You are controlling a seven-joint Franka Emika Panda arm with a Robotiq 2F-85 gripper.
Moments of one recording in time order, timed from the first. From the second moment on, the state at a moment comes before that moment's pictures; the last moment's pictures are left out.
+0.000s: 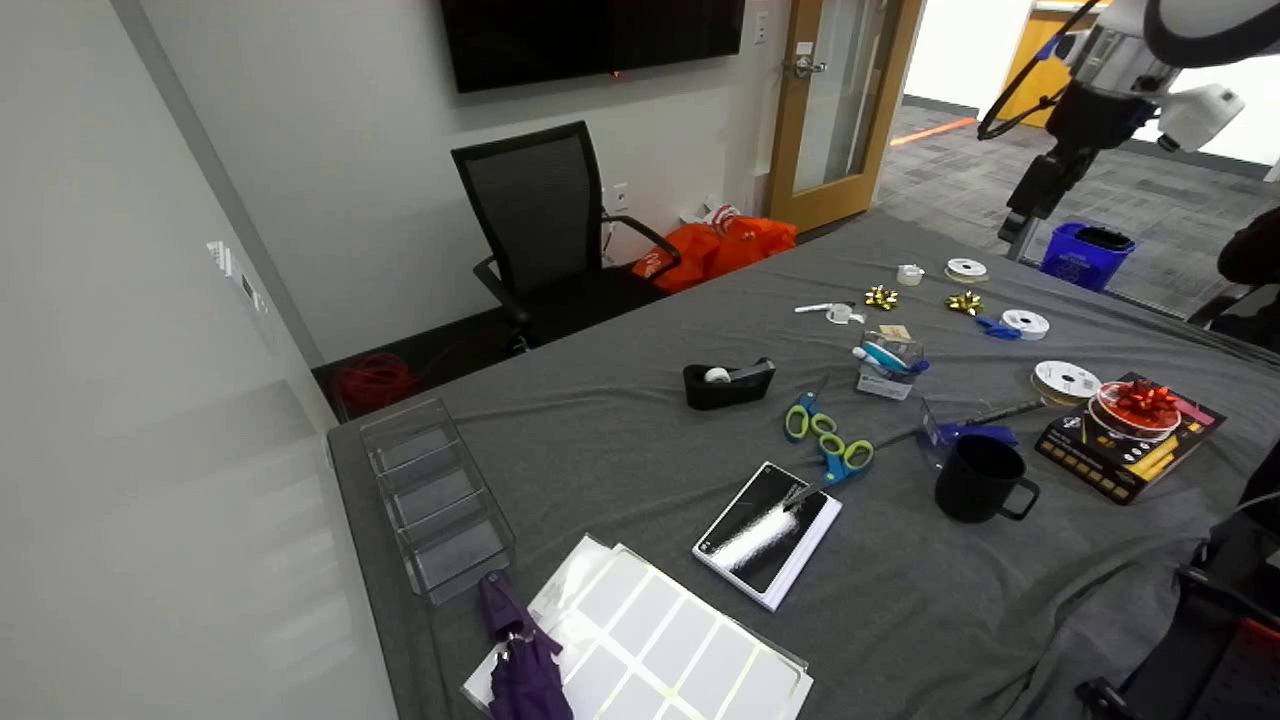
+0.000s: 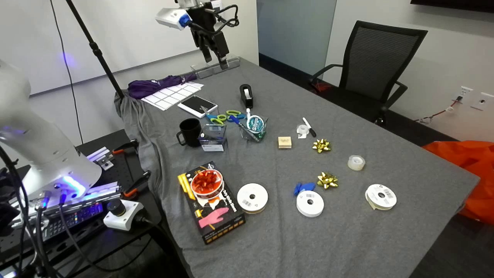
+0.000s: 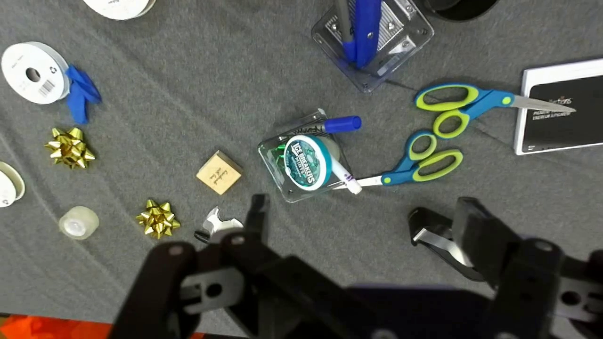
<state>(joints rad) -0.06 -0.13 -0.17 -2.18 -0.03 2.22 -0.33</state>
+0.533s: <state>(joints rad) -0.06 -0.09 -0.16 -2.18 -0.02 2.30 -0.22</state>
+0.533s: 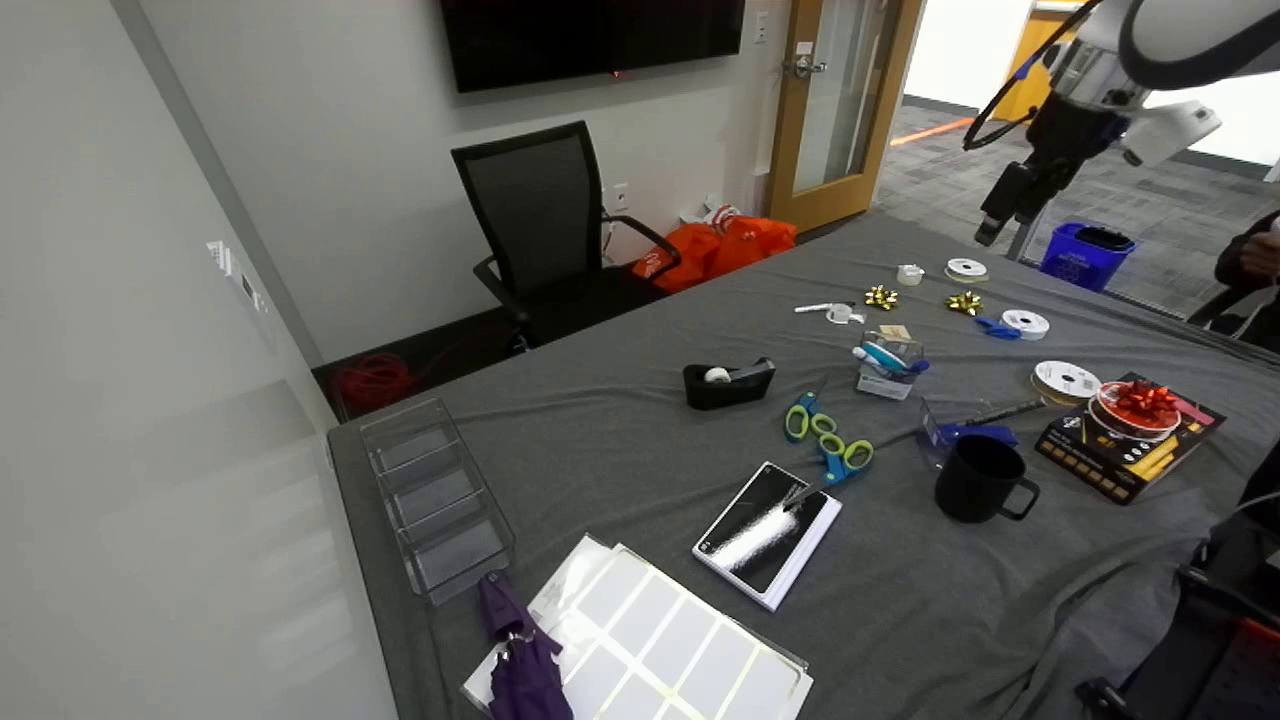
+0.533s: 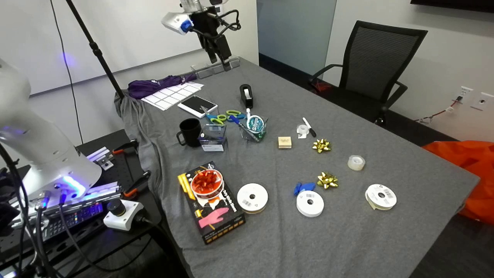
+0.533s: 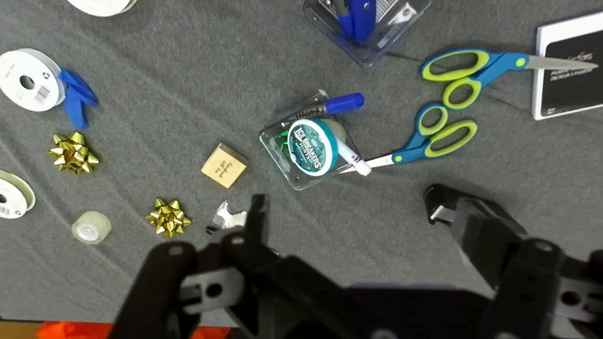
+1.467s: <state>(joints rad) -0.07 0.37 -0.15 -2.10 -0.13 2.76 0.00</state>
